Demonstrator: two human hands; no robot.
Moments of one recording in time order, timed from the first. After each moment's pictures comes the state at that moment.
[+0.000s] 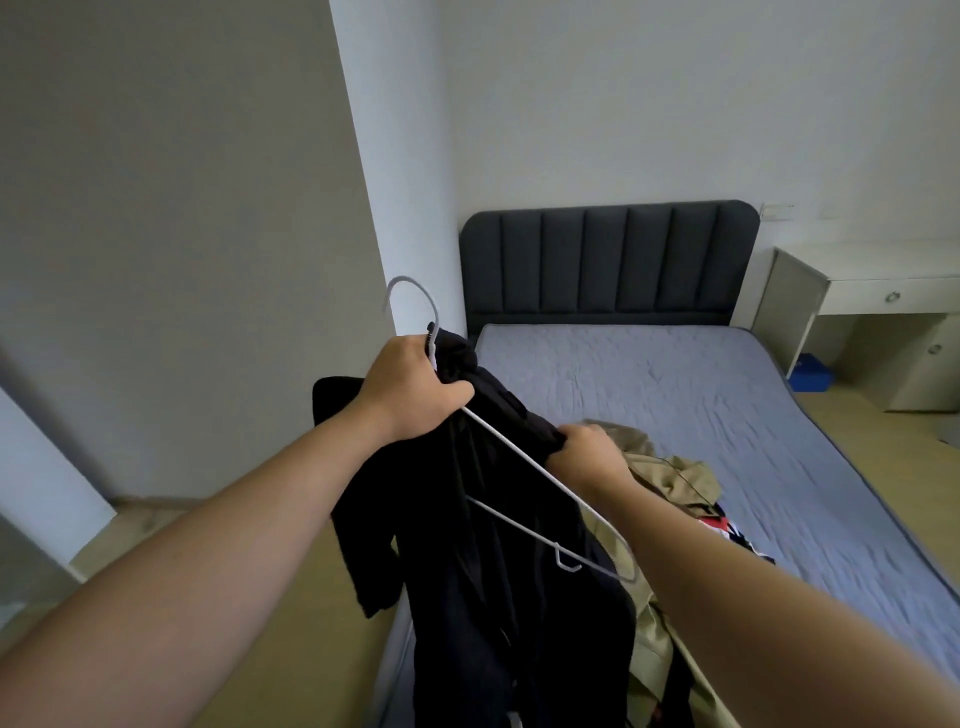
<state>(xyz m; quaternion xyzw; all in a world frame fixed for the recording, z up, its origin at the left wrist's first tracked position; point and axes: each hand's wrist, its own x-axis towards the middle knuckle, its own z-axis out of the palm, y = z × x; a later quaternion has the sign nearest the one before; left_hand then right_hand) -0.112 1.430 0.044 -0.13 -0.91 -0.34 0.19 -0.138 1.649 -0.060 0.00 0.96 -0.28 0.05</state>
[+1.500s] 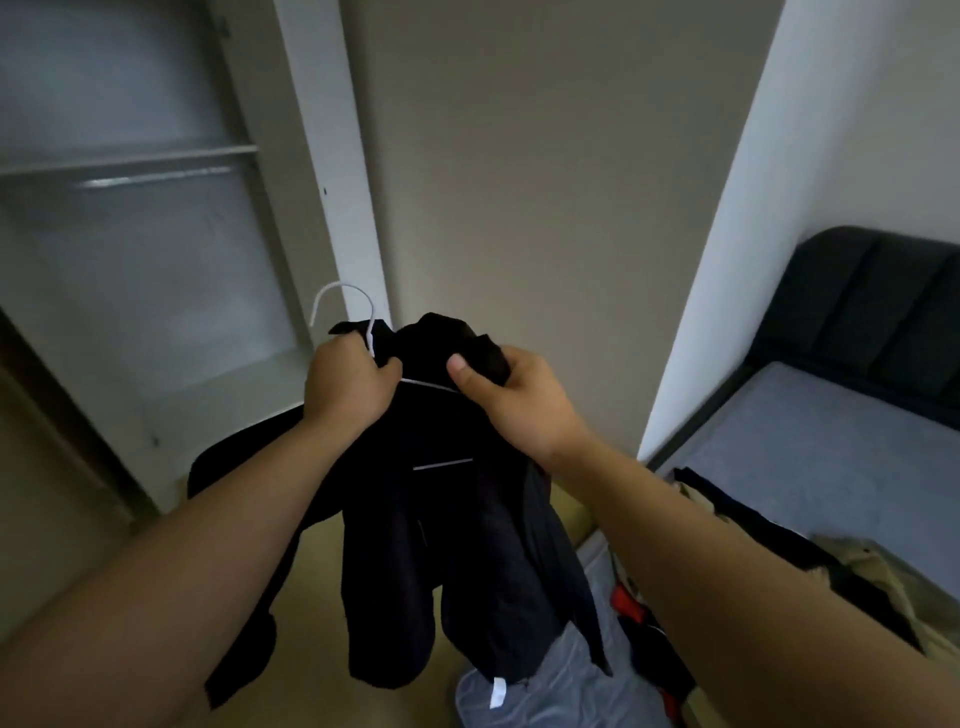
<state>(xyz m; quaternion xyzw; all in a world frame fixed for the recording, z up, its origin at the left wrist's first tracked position) 0.062 1.189 0.015 0.41 -0.81 -0.18 0.37 -0.047 1.364 0.027 -0.44 0.66 -0.57 0.21</state>
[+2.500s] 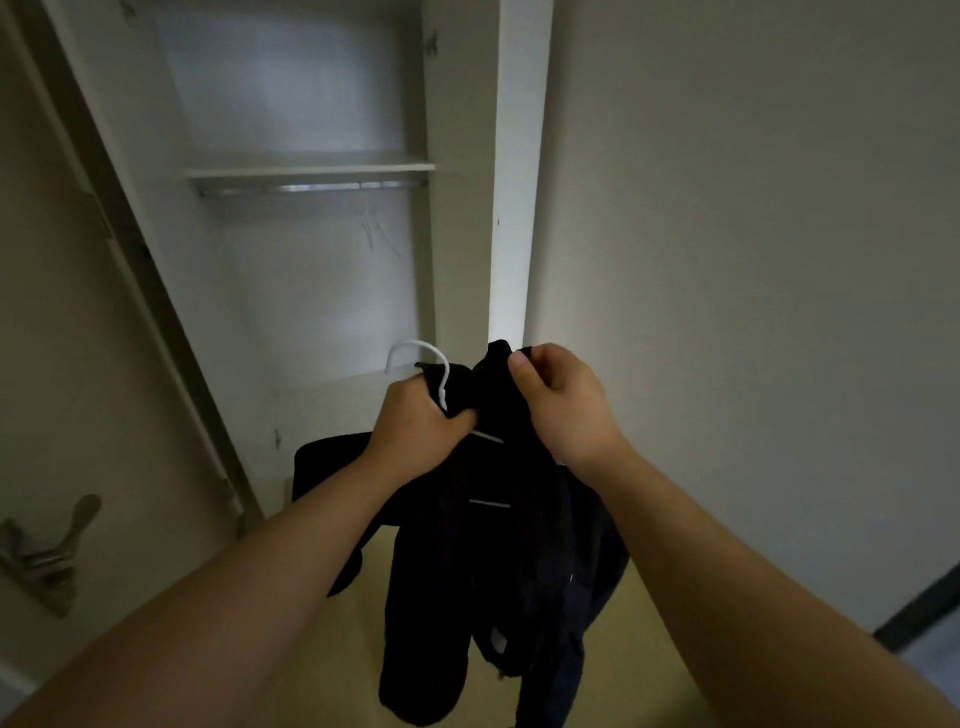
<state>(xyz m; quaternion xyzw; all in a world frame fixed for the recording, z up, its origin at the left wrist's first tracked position) 0.079 0.880 -0.012 0.34 -0.78 -0.32 0.41 -0.079 0.971 0.021 -0.50 0.67 -0.53 0.16</state>
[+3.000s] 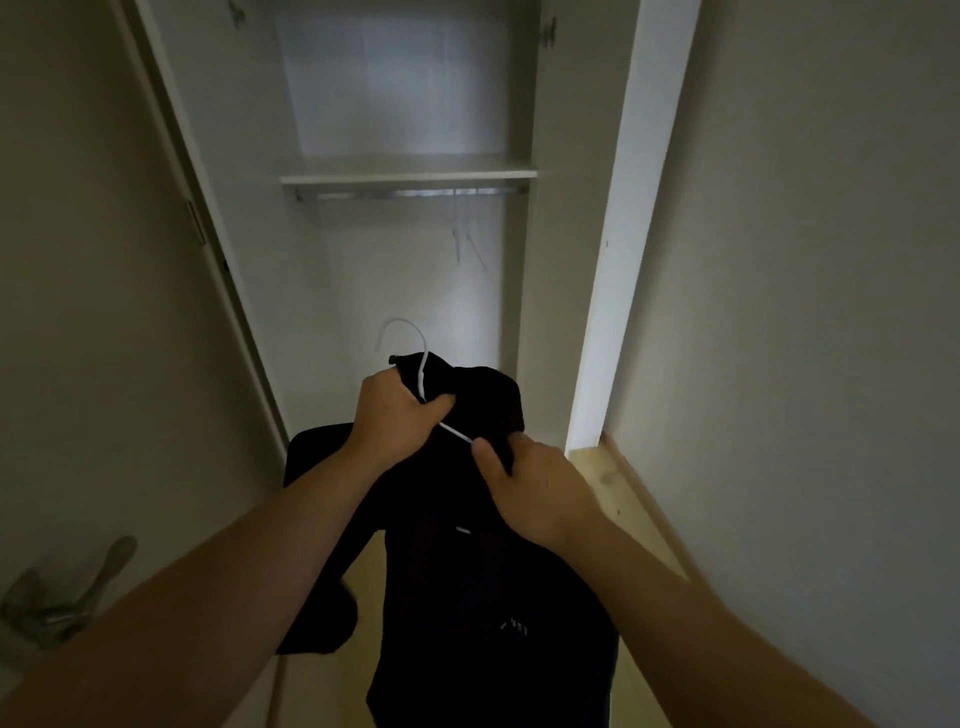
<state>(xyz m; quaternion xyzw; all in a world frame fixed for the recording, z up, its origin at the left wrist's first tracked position) 0.094 0.668 -0.020 0.46 -0.71 -0.25 0.46 -0.070 0.788 -0.021 -0.65 0.71 -0.24 0.14</state>
